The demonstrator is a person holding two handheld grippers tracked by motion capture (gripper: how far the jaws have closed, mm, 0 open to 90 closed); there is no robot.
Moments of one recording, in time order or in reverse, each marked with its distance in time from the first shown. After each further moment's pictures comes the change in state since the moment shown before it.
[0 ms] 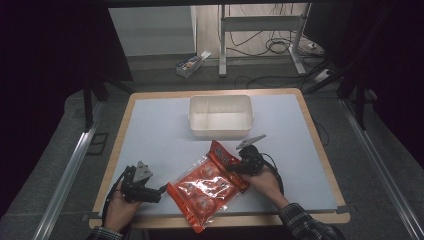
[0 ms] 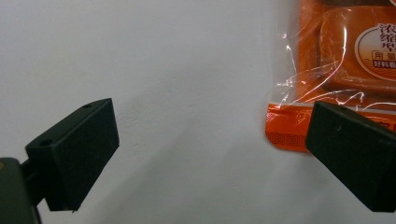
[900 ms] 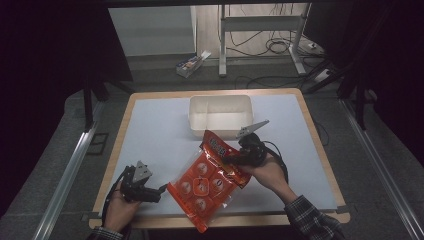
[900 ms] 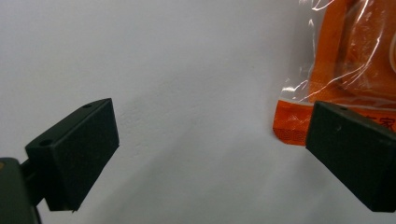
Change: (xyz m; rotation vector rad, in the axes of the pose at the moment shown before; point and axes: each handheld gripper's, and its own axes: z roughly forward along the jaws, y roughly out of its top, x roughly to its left) left arm 0.000 0.000 -0.001 -0.004 0.009 0.000; right arm 0.037 0.048 -0.051 -0.038 0.096 -0.099
